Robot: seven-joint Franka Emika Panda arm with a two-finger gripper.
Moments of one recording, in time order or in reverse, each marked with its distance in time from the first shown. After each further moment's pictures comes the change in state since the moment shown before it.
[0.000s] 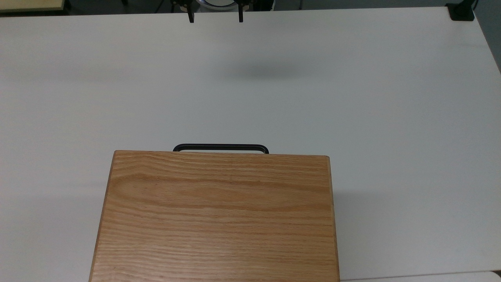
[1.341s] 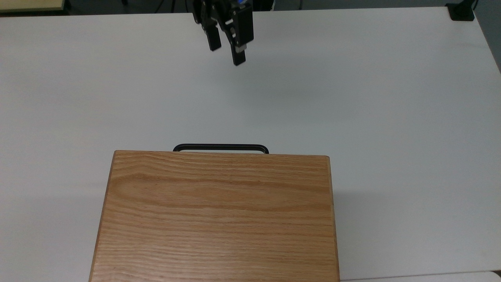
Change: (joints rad) arm 0.000 0.058 0.000 0.000 0.105 0.391 0.866
